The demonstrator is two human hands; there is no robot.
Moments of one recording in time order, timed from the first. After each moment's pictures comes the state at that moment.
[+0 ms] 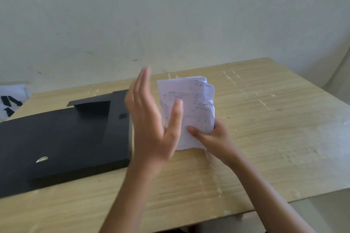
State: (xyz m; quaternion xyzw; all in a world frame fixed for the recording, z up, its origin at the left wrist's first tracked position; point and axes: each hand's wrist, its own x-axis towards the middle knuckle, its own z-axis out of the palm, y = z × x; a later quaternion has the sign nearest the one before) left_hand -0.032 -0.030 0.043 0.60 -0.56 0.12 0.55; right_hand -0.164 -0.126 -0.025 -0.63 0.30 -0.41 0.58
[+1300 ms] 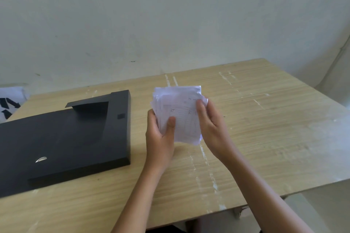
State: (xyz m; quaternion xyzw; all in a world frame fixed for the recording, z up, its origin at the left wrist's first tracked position) left_hand -0.032 -0.049 -0.021 0.59 -0.41 -0.21 0.66; right_hand -0.154 -0.116 0.006 -0.64 0.30 -0.50 0.50
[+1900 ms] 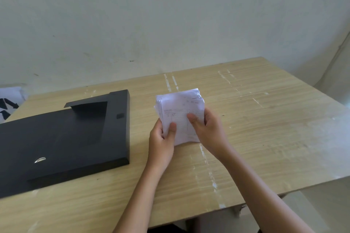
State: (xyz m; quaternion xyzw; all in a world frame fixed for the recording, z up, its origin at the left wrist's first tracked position) left_hand -0.029 -0.057 -0.043 0.60 -0.38 -0.27 0.65; right_hand -0.153 -0.127 -0.017 -0.65 0.36 -0.45 0.50
